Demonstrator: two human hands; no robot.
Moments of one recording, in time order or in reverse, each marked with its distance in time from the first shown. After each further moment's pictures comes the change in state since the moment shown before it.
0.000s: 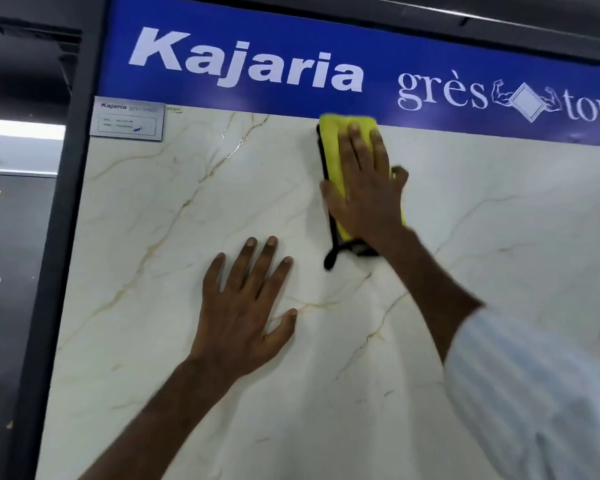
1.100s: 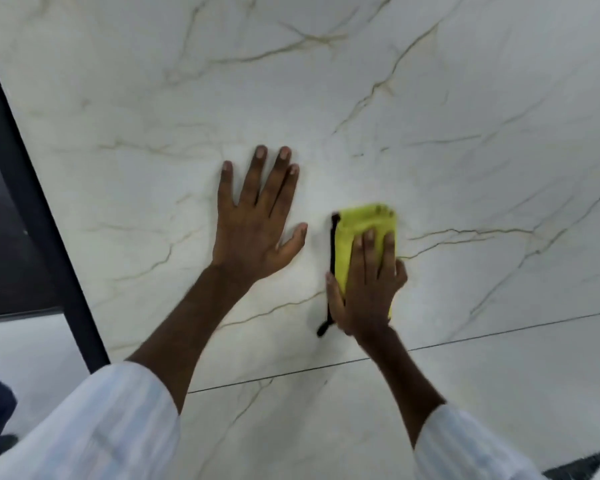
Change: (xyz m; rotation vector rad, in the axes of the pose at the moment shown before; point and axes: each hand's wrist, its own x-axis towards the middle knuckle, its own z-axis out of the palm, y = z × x) left_hand -0.176 0.095 -0.020 -0.113 -0.257 0.002; right_hand -0.470 -0.073 -0.101 0.094 -0.308 0.172
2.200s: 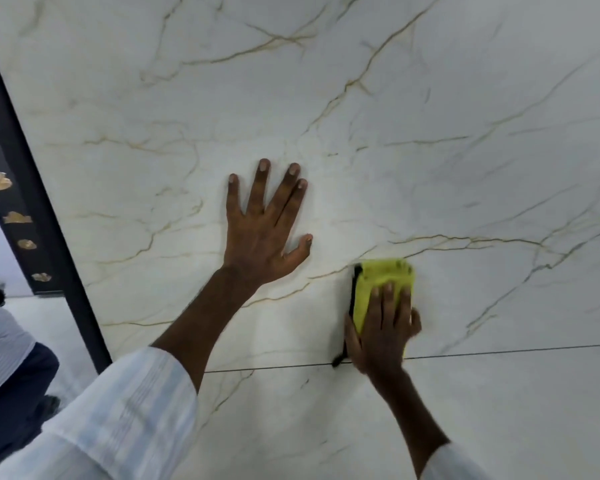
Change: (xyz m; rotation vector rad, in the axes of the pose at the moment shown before) left_hand 0.002 0.051 0.011 0.035 0.002 -0.012; right_hand -0.087 0.083 0.010 0.082 -0.051 0.005
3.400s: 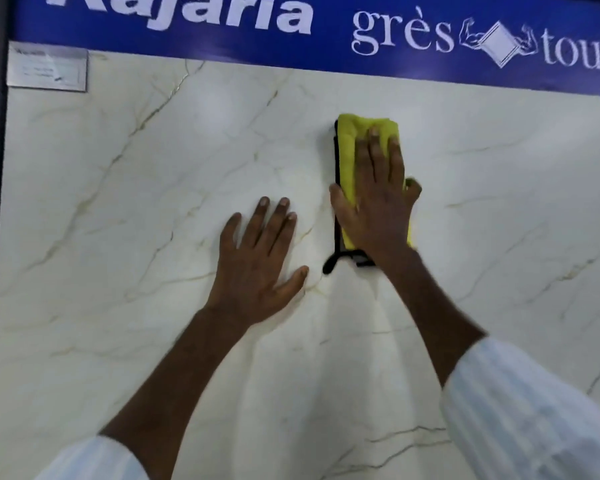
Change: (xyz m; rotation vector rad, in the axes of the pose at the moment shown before) left_hand 0.216 -0.053 -0.028 0.103 0.261 0.019; right_hand 0.483 -0.002 -0.083 -0.142 0.343 -0.039
